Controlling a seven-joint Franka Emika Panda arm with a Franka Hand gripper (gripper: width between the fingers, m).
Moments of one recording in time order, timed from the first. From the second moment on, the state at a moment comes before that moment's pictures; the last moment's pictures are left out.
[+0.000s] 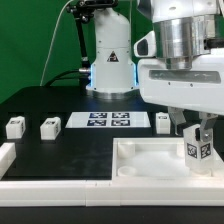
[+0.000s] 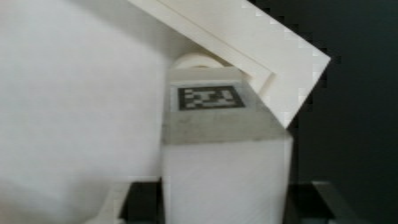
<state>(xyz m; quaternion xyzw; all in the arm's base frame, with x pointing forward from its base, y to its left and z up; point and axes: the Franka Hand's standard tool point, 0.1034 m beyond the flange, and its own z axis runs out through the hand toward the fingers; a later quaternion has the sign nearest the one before) 0.642 0.103 0.088 -0.87 0.49 -0.02 0.07</state>
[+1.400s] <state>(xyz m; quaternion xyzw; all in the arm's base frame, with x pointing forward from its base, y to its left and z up) 0.639 0.121 0.084 -0.99 -0.10 -0.07 0.02</state>
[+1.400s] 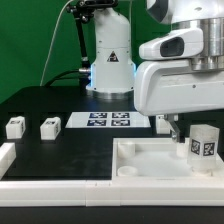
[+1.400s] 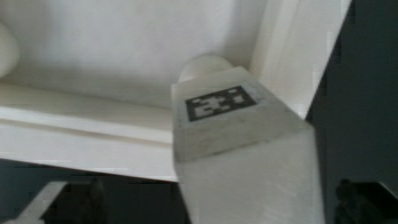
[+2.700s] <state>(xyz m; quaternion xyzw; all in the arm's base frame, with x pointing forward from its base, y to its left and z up) 0.640 0.110 0.081 -0.96 0.26 -0.06 0.06</state>
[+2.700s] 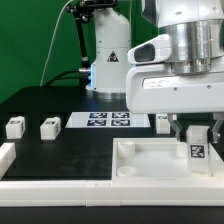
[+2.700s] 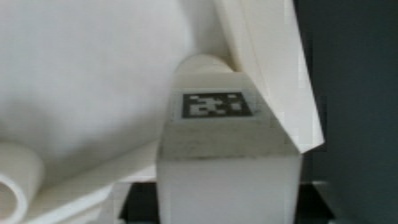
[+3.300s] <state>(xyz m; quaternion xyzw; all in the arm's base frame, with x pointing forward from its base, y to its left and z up) 0.638 0.105 0.080 -0.86 0.50 -0.04 0.07</state>
